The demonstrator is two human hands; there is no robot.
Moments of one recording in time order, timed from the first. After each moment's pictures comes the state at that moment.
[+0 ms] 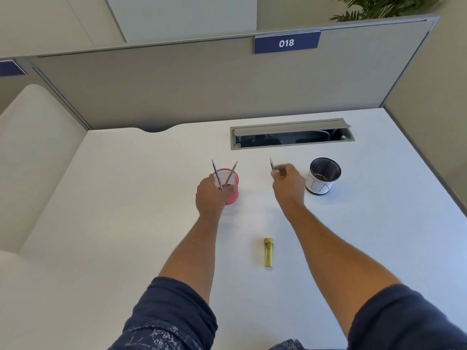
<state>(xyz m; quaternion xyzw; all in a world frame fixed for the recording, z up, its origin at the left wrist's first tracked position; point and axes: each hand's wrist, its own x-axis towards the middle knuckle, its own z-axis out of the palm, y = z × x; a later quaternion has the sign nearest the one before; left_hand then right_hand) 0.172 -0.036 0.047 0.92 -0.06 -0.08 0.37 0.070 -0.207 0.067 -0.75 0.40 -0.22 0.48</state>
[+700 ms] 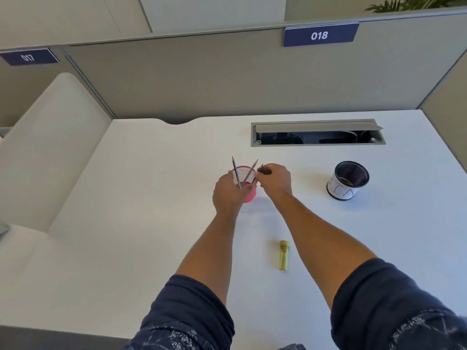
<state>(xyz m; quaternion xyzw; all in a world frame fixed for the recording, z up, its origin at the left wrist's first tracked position) 0.173 -0.035 0.044 0.92 -0.07 -0.08 0.38 0.142 -0.172 0.046 -0.81 0.32 -0.12 0.48</state>
